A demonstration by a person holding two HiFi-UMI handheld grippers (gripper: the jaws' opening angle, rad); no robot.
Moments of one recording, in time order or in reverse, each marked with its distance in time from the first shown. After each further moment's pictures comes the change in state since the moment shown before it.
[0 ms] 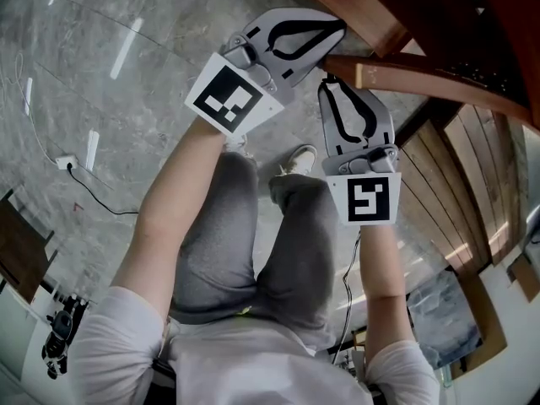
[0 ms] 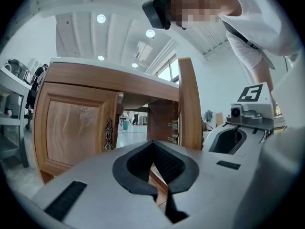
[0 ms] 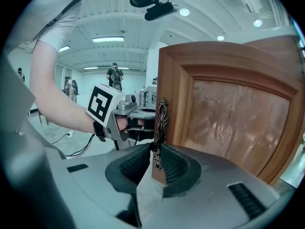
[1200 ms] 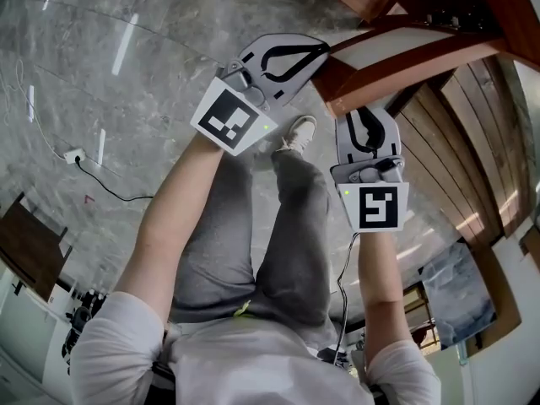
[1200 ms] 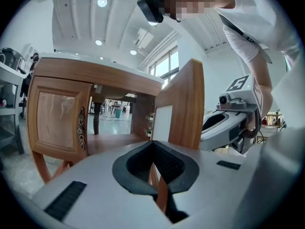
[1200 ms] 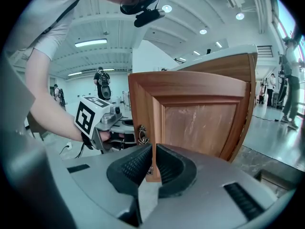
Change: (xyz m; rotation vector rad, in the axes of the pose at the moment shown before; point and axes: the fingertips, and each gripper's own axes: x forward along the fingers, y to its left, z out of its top) left arm -0.018 -0.088 -0.002 -0.065 0.130 -0.085; right arm -0.091 0.000 0.000 0.165 0.048 -0.105
